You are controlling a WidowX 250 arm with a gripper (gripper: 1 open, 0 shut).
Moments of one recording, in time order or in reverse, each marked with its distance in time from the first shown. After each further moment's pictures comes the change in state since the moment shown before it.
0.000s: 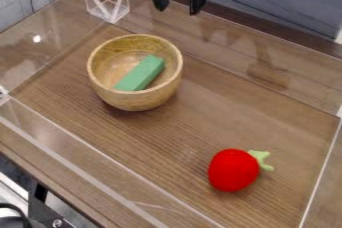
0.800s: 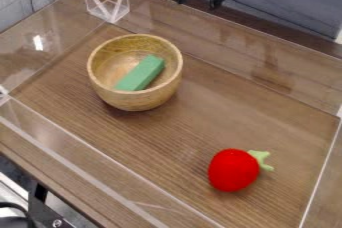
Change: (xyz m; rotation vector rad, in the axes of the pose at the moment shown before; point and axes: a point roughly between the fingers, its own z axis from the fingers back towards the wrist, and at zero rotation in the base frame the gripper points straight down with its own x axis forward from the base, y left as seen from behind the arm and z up) arm -0.004 -0.029 0.012 0.019 -0.027 -0.095
